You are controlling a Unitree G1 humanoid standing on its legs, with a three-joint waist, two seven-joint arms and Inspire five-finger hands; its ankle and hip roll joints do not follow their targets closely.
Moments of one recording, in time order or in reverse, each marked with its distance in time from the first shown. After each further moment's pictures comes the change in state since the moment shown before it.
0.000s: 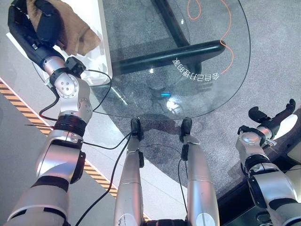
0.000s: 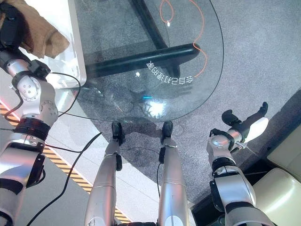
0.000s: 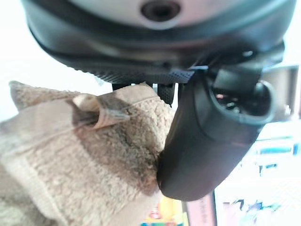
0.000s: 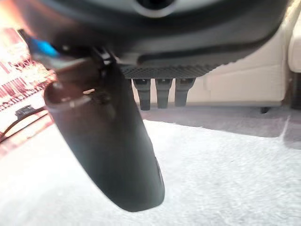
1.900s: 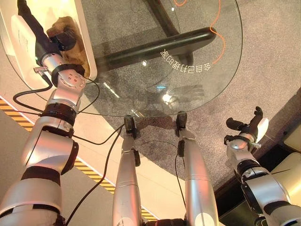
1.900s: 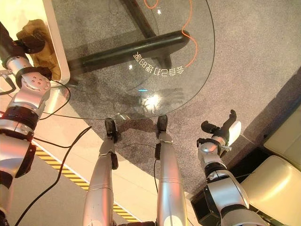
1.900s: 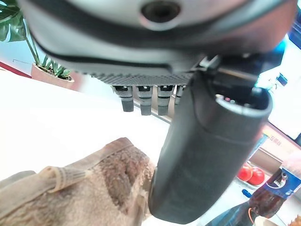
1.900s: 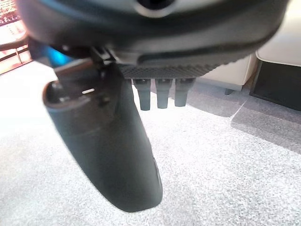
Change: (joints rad) left arm -0.150 0.072 -0.159 0.196 0.472 0.450 0.170; right arm 0.045 0.063 0.113 -0.011 -0.035 0.075 0.122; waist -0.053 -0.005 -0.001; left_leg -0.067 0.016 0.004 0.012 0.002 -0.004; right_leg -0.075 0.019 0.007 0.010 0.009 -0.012
